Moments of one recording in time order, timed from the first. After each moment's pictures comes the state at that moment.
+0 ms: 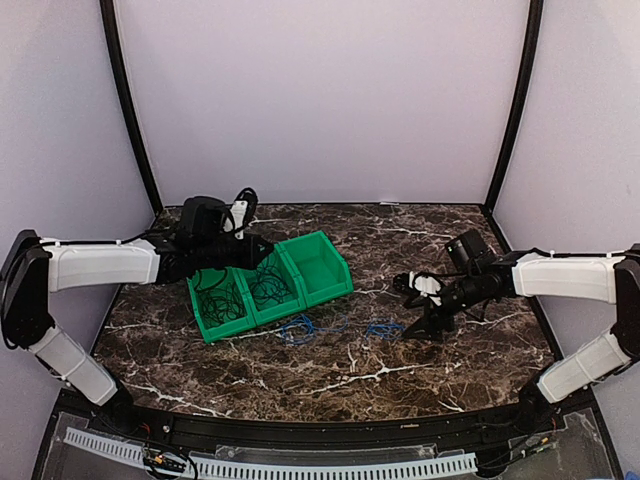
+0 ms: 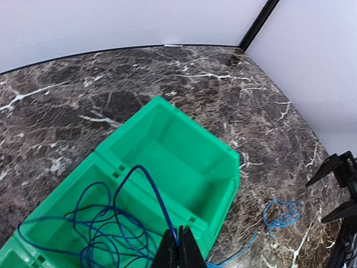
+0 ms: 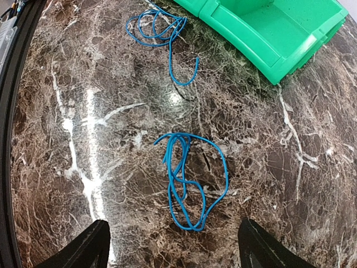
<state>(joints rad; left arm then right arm) -0.60 1.50 0.91 0.08 0.13 -0.33 0.51 1.38 0.72 -0.38 -0.57 -0.73</state>
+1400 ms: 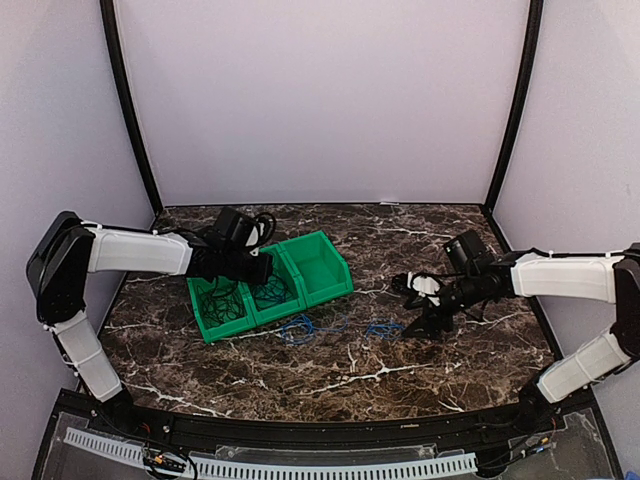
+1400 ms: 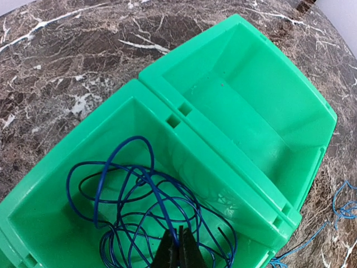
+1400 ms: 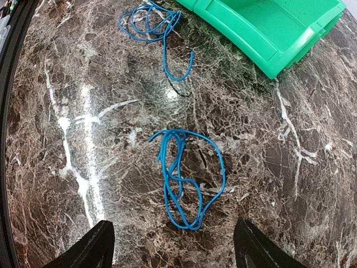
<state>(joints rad) -0.63 1.72 1.06 -0.14 -0.05 -0.34 0.52 1.38 0.72 -0.37 -0.53 -0.72</state>
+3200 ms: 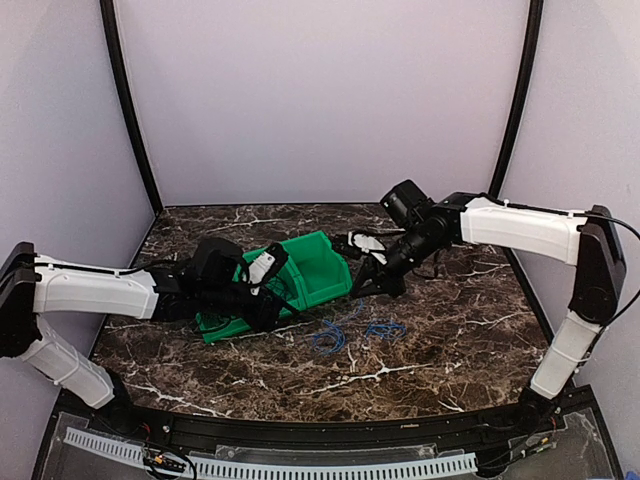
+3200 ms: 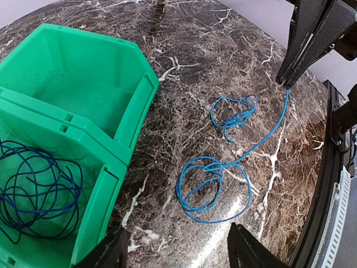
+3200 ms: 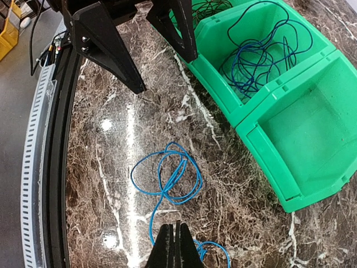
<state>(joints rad) -0.83 1.40 0.76 0.00 0.20 -0.19 0.73 1.70 1.36 -0.72 -0.62 -0.58</state>
